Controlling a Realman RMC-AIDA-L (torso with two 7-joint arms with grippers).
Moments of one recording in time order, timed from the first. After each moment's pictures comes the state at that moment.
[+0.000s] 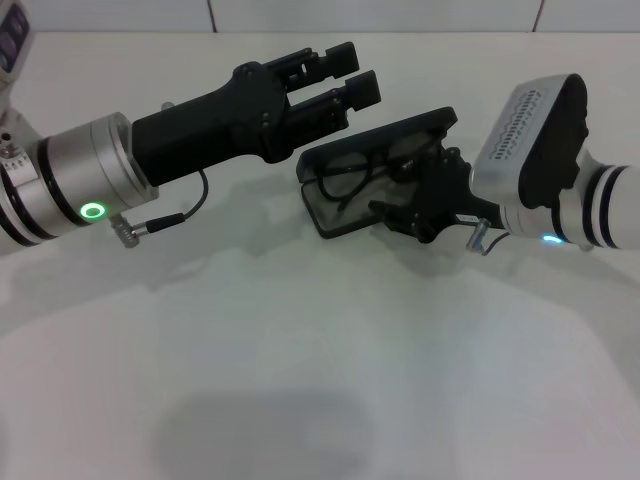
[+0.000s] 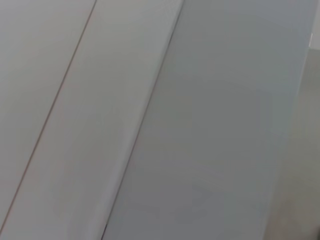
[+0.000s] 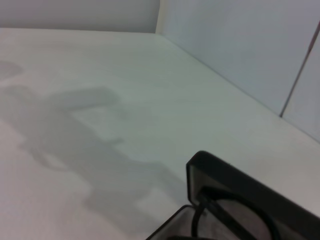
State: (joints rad) left arm -0.59 -2.08 0.77 0.39 1.50 1.71 -1.26; right arm 0.62 2.03 -1.89 -0.80 -1.45 -0.54 1.46
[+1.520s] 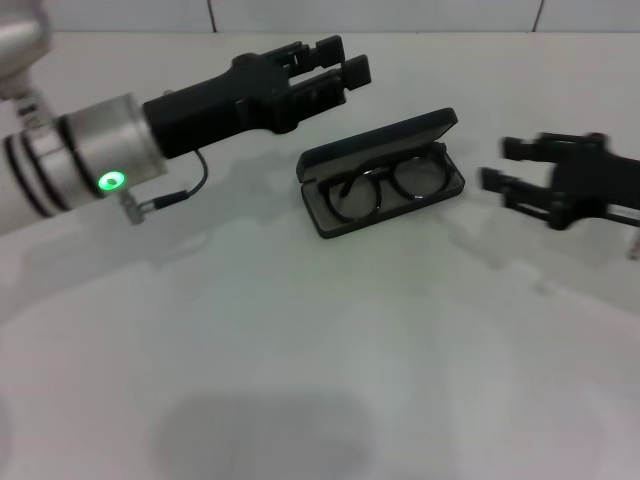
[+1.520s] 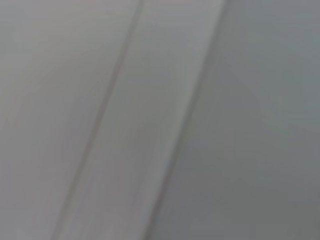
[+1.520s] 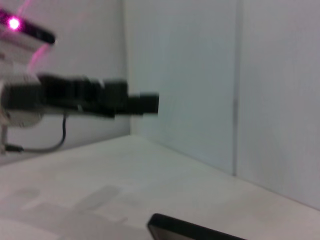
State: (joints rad) left arm -0.62 -2.07 0.78 0.39 1.52 1.53 -1.32; right arm 0.34 2.02 -1.34 -0.93 -1.45 -1.12 1.38
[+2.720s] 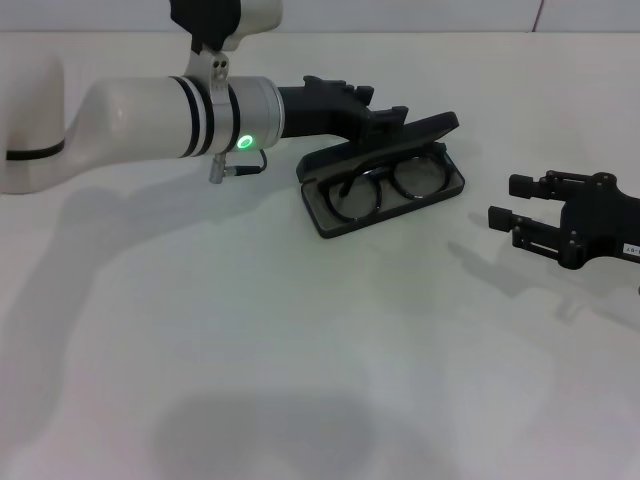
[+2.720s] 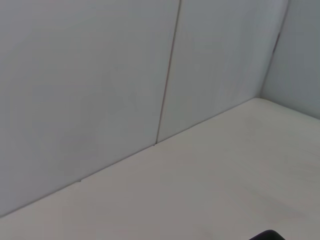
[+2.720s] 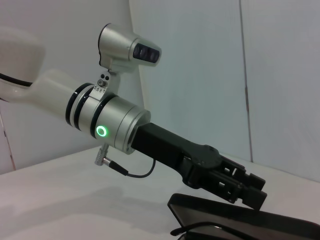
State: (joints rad) left arm -0.86 -2.10 1.19 0.36 1.58 0.79 -1.48; right arm 0.38 2.02 -1.21 -0.72 -1.47 -1.28 1.25
